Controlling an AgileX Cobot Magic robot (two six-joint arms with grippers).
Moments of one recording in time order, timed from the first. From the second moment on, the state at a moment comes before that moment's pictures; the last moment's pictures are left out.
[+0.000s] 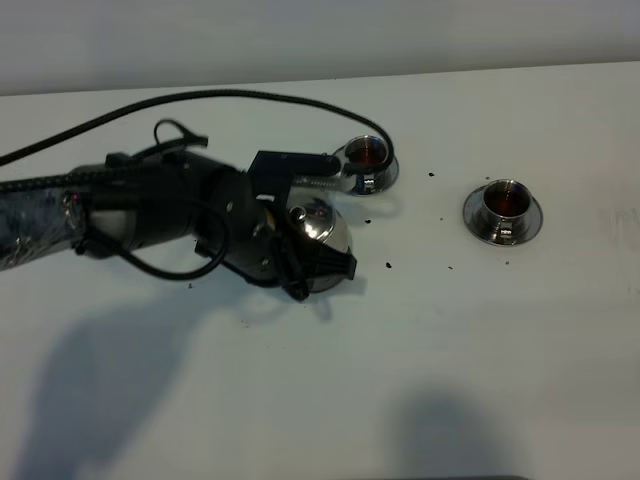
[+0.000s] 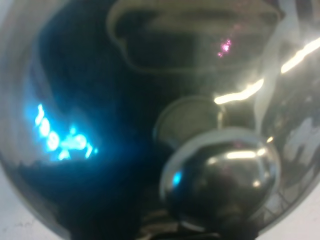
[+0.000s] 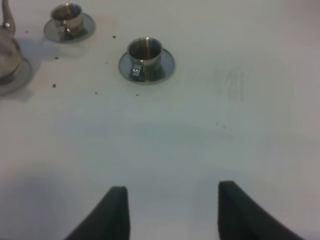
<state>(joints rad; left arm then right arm) -0.60 1.90 -1.12 -0.10 0.40 -0.24 0.11 -0.01 -0.49 0.10 1.07 -0.06</state>
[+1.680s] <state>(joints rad) -0.60 1.92 -1.08 -0.10 0.32 -0.29 0.11 -0.01 -0.49 0.10 1.07 -0.06</state>
